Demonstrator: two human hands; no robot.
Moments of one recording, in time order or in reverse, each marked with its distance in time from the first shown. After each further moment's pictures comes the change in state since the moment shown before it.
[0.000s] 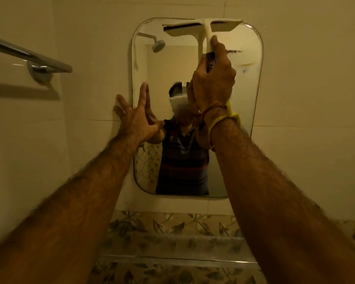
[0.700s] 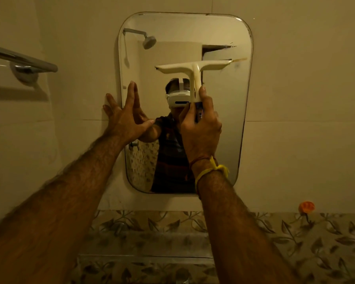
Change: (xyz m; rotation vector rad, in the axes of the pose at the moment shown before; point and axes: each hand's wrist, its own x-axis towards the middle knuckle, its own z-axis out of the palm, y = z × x) left_hand 0.003 -0.011 0.003 0.002 -0.001 0.055; right_hand -0.095 0.034 -0.036 -0.031 -0.035 0.079
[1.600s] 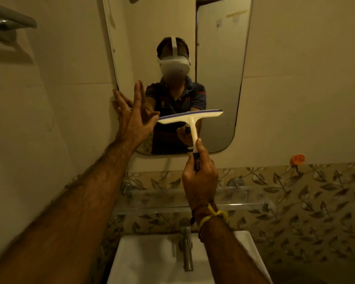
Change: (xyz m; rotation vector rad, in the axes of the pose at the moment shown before) left_hand -0.080 -0.026 0.056 -0.074 -0.047 0.095; right_hand -0.185 0.047 -0.077 -0.137 -0.144 0.282
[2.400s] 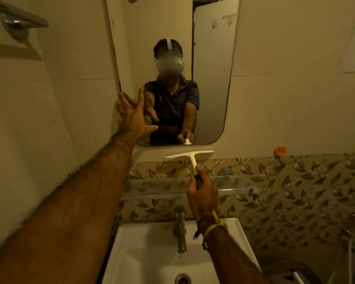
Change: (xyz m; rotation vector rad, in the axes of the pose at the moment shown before) left_hand -0.022 0.018 -0.017 0.168 -0.210 -0.095; right_hand -0.057 0.032 -0.049 -0.180 -0.196 0.281
